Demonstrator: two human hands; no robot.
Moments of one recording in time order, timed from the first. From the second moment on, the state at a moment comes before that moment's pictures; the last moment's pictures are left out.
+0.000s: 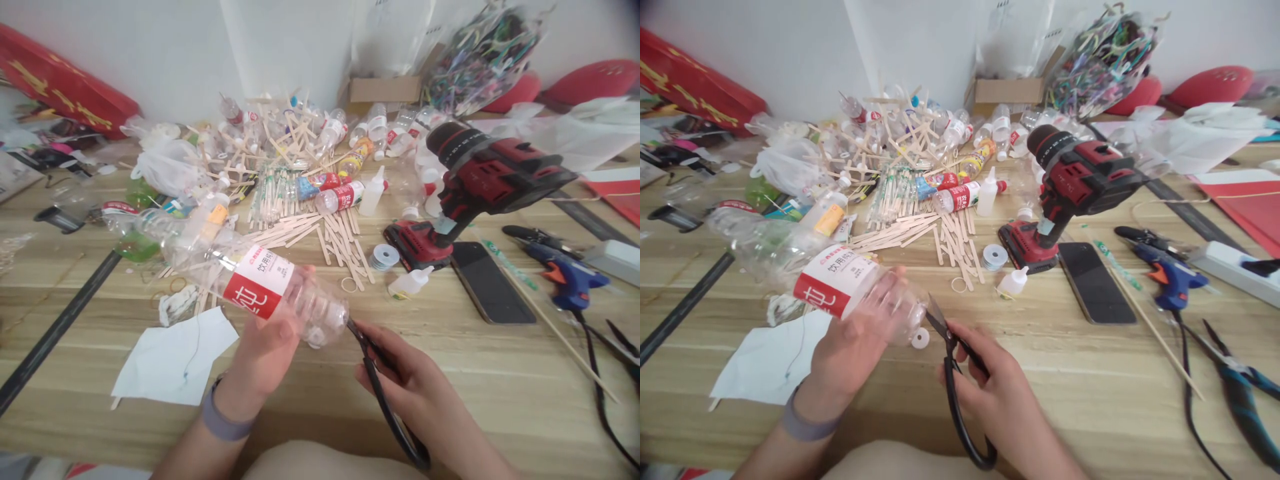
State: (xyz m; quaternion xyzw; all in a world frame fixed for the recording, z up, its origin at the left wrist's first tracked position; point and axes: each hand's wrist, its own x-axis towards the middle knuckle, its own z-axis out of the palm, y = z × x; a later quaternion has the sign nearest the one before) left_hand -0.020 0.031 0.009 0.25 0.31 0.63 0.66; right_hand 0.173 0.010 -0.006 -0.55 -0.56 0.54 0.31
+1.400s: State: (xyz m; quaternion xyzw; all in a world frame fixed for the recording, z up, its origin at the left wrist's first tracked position) left_hand -0.005 0.033 0.012 0.08 0.32 0.65 0.68; right_hand 0.171 0.008 -0.019 -0.56 -0.71 0.32 0.29
